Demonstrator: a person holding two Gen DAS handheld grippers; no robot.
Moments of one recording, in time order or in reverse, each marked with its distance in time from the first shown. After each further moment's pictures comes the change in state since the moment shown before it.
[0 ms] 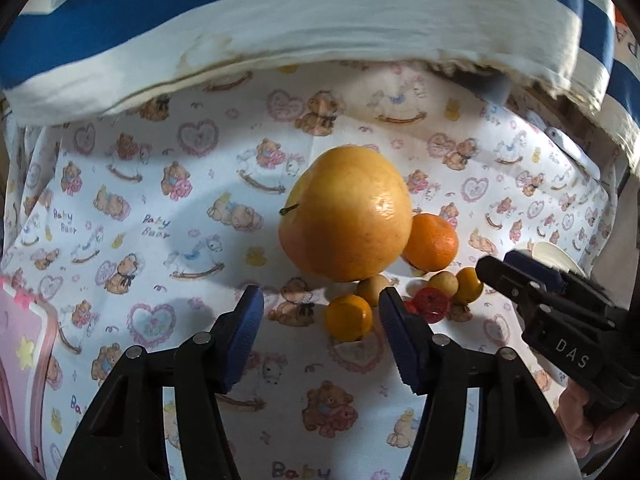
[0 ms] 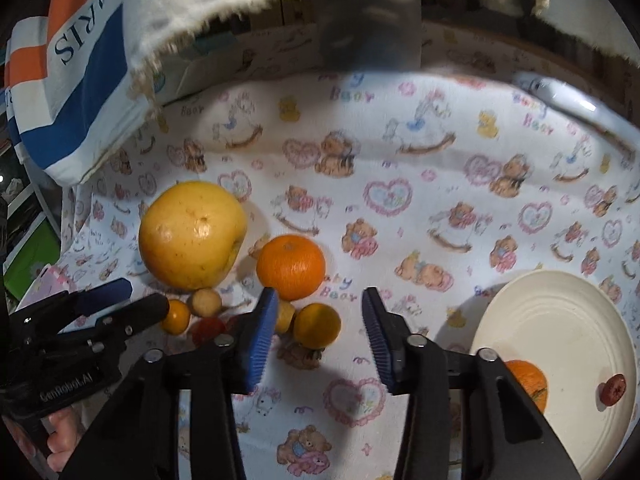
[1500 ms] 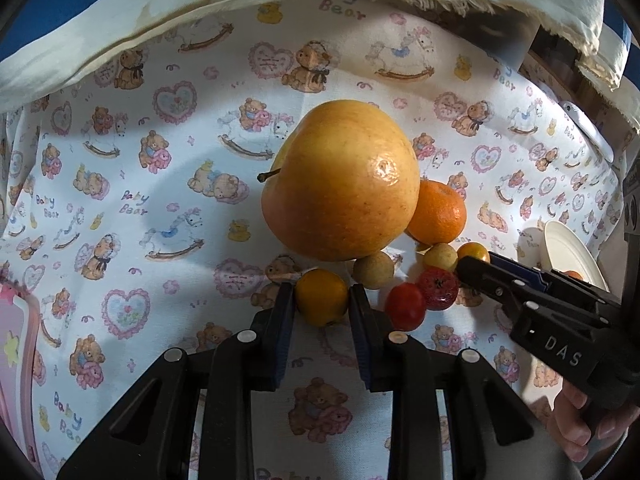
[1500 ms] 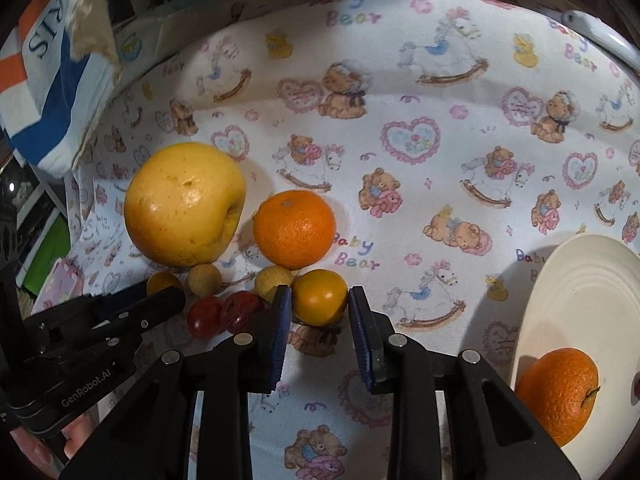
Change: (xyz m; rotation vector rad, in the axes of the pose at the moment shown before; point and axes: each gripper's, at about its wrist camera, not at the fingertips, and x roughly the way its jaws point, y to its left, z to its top) left arm 0.023 -0.009 0.000 0.025 0.119 0.011; right arm 0.031 -0.004 -0.005 0.047 0.152 0.087
